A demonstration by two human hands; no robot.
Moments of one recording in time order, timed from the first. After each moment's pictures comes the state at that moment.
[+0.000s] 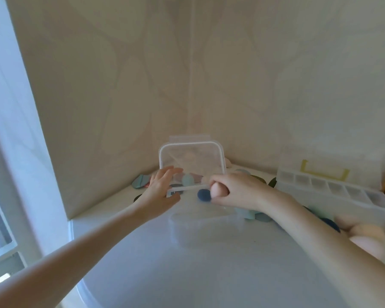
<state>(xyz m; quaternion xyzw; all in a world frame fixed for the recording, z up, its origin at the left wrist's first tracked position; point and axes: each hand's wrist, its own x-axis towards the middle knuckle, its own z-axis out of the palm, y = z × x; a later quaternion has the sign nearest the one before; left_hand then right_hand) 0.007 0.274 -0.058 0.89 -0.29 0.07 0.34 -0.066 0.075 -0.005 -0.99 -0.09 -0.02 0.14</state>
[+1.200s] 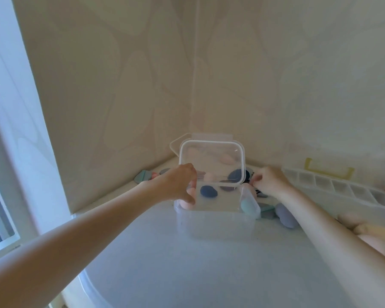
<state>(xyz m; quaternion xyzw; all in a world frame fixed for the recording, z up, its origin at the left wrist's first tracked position) 0.018 0.246 -0.027 0.92 -0.37 0.03 0.11 -0.031 0.012 -0.029 -0.96 0.17 -0.09 0.21</state>
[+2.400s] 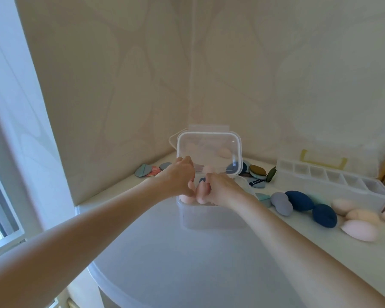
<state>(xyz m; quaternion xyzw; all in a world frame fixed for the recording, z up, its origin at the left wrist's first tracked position) 0.000 0.239 -0.031 0.94 -0.34 0.09 0.02 -0.049 0.114 -0.043 -0.99 0.00 -0.02 0.17</state>
